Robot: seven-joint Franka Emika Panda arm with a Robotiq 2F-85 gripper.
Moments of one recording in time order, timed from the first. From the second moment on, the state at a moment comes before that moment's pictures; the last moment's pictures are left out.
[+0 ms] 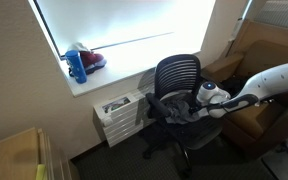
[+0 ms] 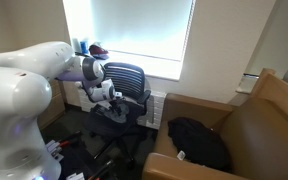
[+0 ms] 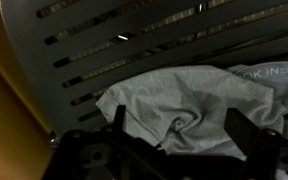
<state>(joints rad) 0.61 1.51 -0.10 -1.07 -0.22 2.64 0.78</state>
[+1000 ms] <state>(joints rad) 0.67 1.50 -0.11 -1.14 -0.20 2.81 0.74</state>
